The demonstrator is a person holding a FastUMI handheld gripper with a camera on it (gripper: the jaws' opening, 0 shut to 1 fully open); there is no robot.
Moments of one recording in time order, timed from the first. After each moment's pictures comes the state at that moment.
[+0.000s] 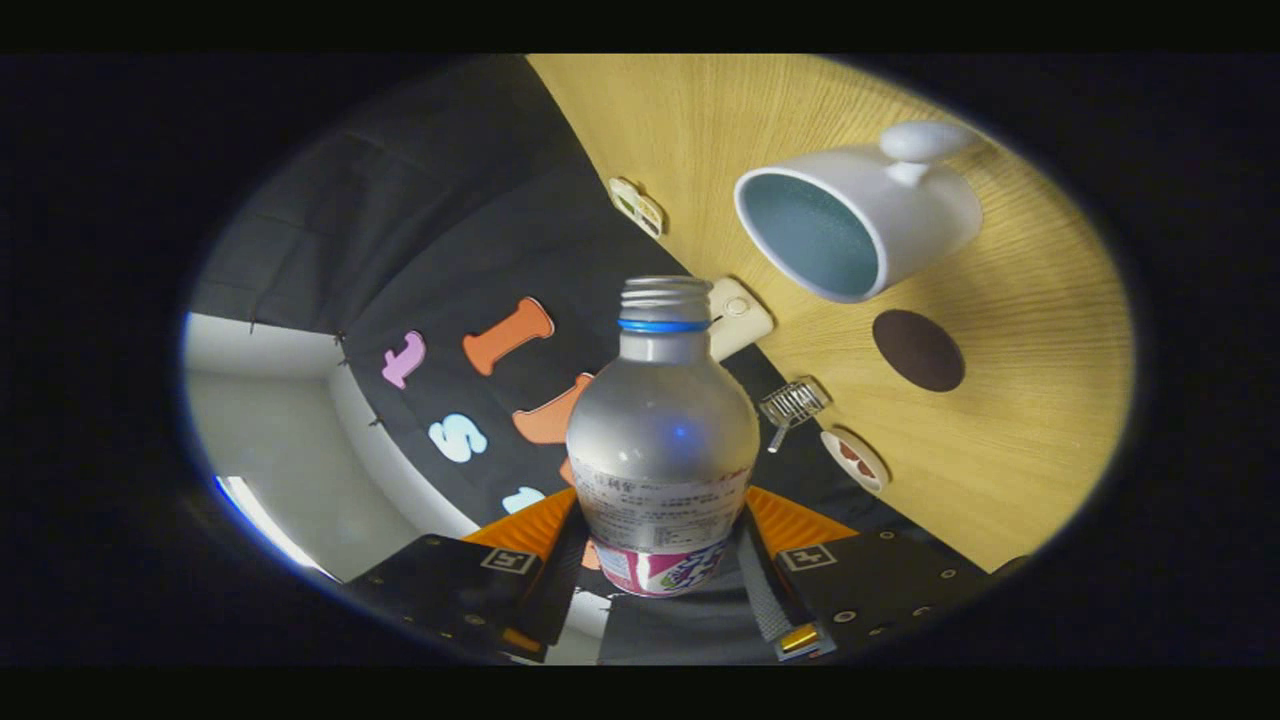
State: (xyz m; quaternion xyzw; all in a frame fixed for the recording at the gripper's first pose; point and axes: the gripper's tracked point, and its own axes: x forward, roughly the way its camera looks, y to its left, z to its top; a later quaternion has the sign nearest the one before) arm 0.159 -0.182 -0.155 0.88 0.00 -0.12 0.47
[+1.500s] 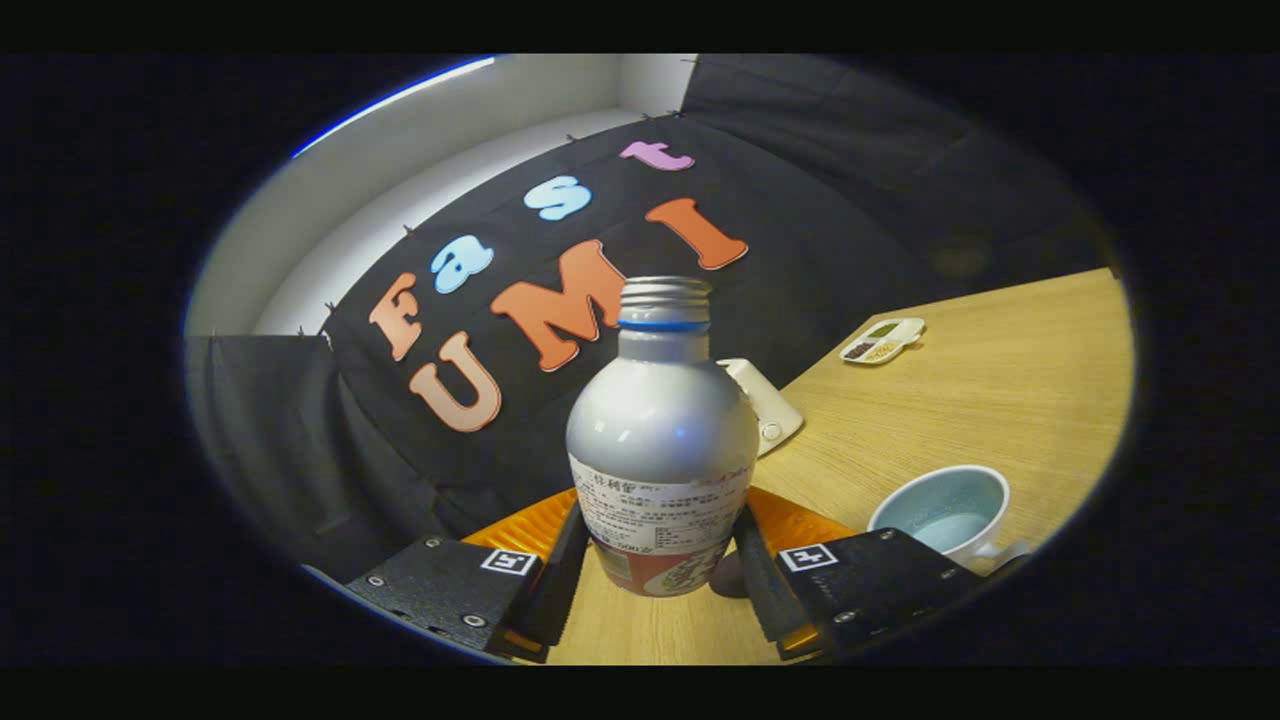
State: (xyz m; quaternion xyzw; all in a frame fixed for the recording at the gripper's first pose) arm 0.184 -0.184 -0.188 0.29 0.11 -0.11 0.94
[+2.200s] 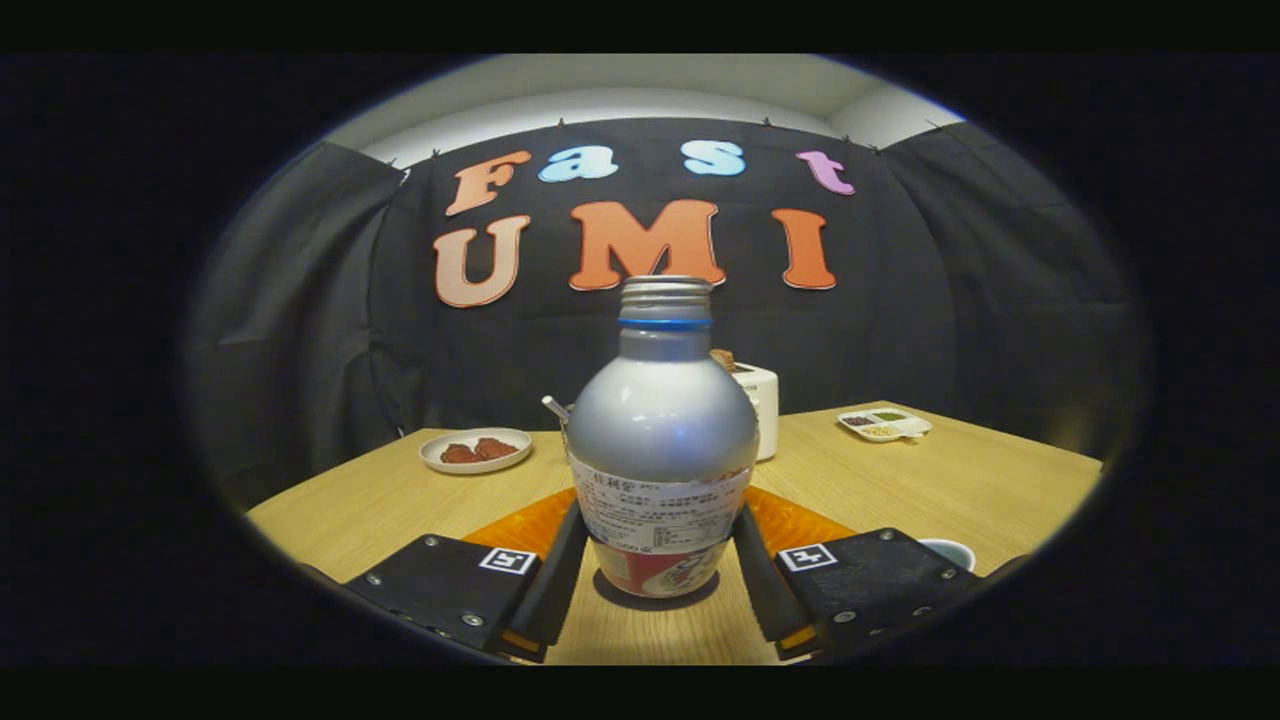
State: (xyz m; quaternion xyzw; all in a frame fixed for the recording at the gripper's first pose) arm 0.212 -0.167 -0.233 0.03 0.17 -0.09 0.98
